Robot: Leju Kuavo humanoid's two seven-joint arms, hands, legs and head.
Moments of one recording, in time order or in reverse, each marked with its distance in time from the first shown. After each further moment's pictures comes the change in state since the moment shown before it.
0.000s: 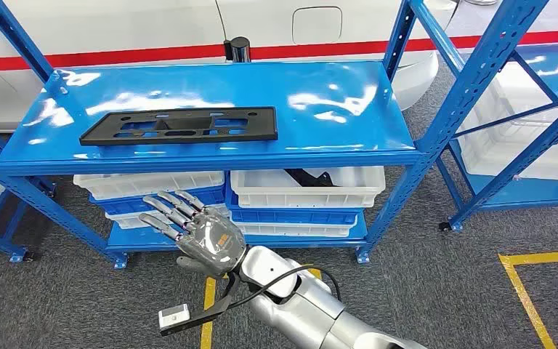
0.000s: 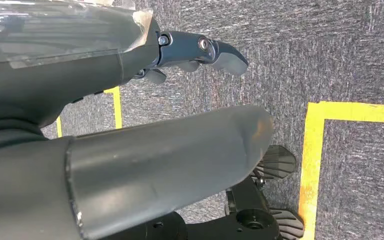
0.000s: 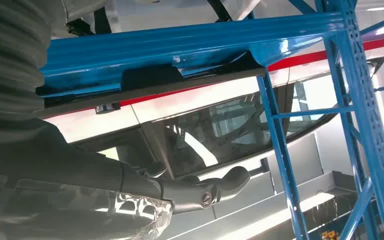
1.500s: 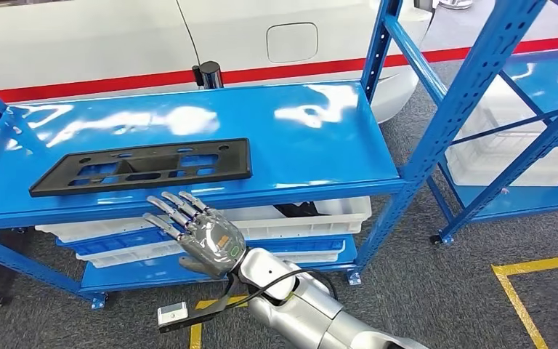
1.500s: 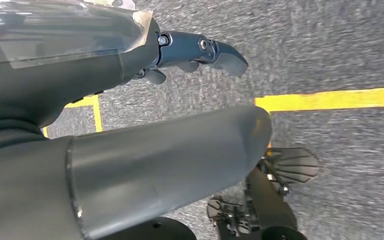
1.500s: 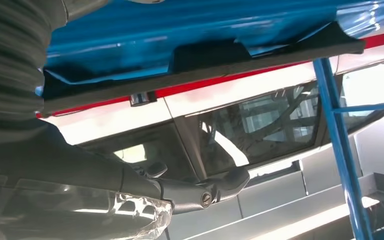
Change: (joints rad) left arm 0.005 0.005 0.011 0.003 -0.042 0.001 -0.016; right arm -0.004 0.002 0.009 0.039 0.010 -0.027 0.053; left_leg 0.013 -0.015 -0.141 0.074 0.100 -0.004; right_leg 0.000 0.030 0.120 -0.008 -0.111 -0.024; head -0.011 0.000
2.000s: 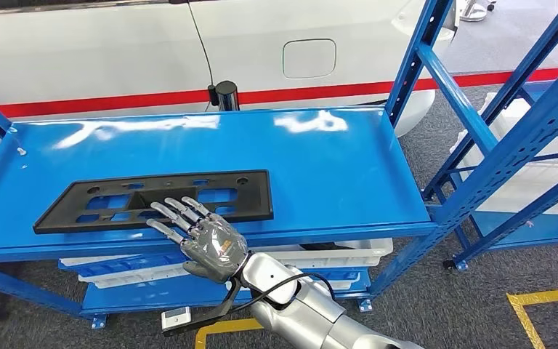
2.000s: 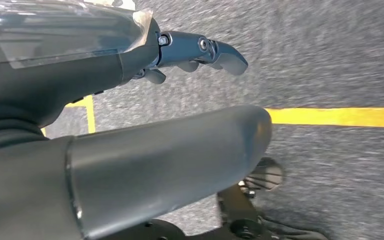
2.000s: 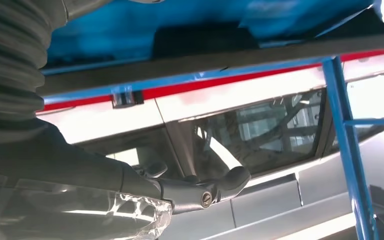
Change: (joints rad) left arm 0.005 -0.005 0.005 0.006 -0.010 0.018 -0.001; right arm 0.021 -0.015 0.000 0.011 0.018 -0.007 0.012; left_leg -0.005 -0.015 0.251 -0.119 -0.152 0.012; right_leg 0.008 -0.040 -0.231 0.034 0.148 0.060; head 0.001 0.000
